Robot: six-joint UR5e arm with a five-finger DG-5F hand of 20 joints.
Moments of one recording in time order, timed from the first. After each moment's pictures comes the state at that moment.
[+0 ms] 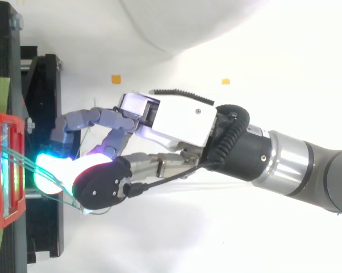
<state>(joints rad) 0.22 -2.42 -1.16 -2.57 -1.11 -0.14</state>
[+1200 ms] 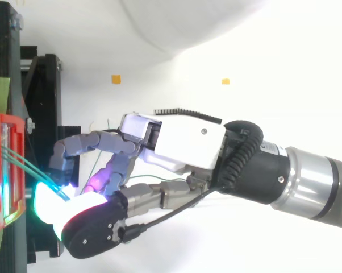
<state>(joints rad) 0.25 -2.37 -1.11 -2.75 -1.11 -0.10</state>
